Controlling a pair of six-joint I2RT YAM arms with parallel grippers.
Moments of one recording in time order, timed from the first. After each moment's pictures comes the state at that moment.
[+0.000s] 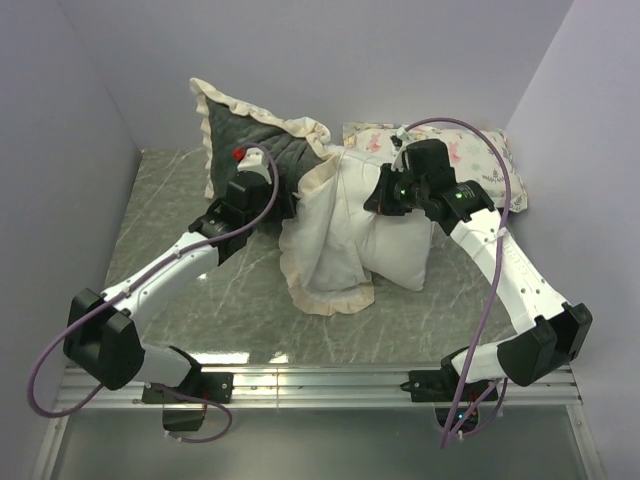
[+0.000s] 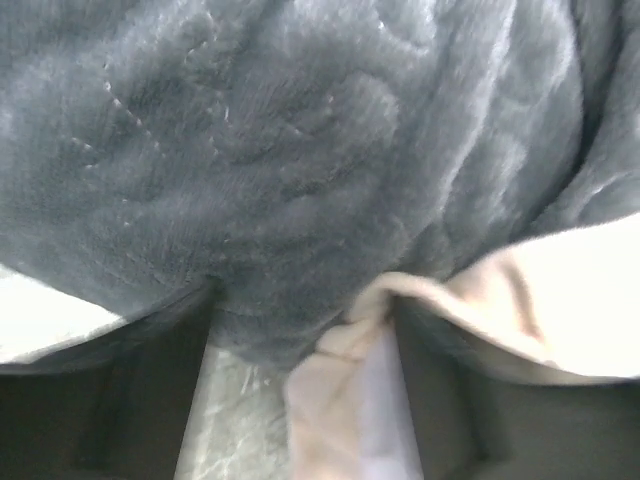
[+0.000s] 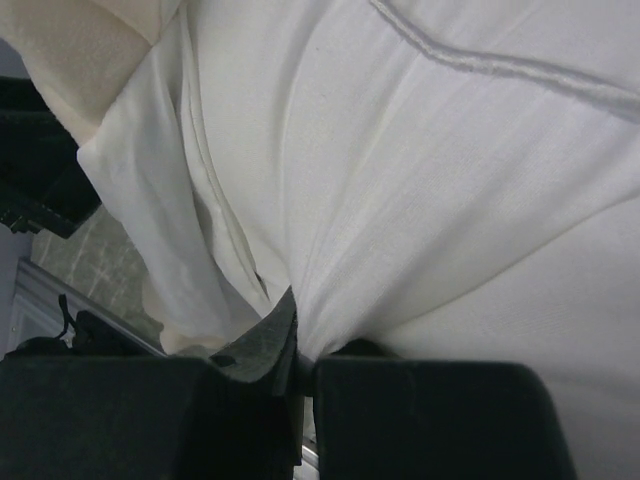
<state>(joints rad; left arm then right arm) -0.56 1.35 1.09 -0.15 -0.22 -0.51 0.42 1.37 1.46 -0.73 -0.21 0.41</state>
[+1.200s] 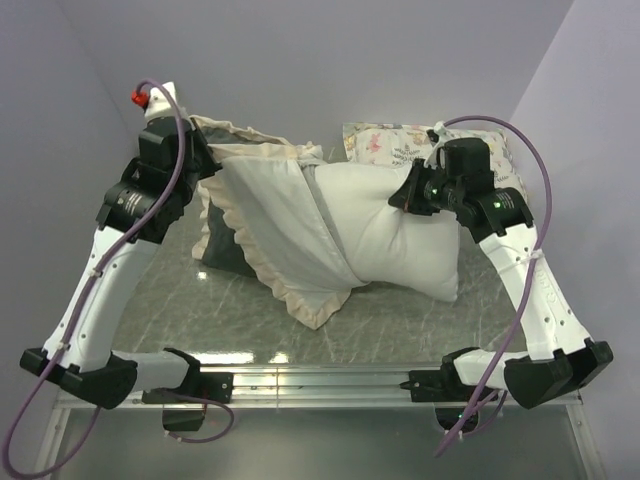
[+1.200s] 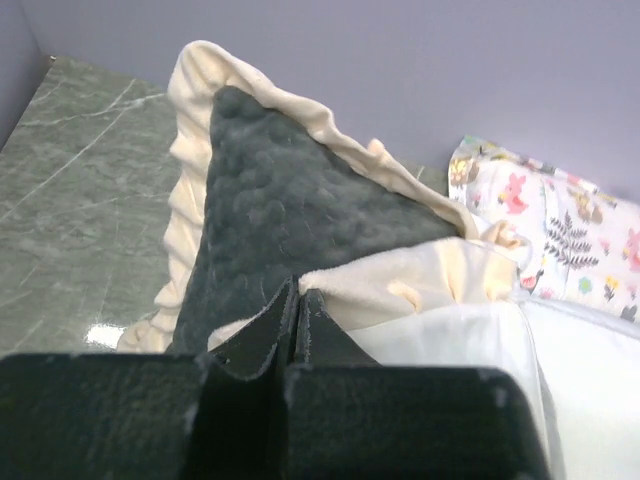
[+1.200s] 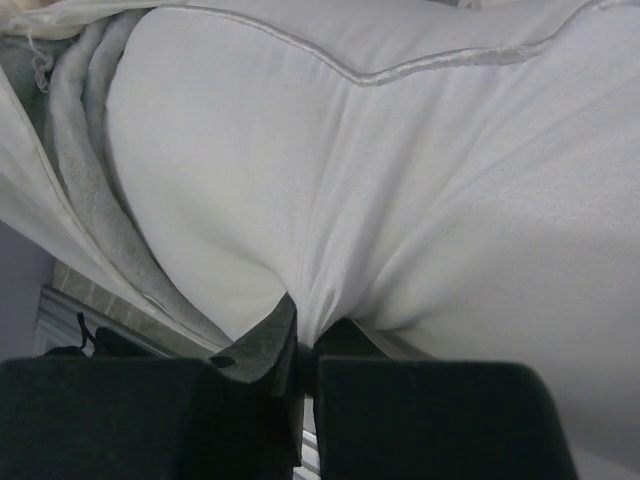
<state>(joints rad) -0.40 1.25 1.69 -0.74 -0.46 -0.47 0.30 1.24 1.50 -0.85 -0.23 0.41</state>
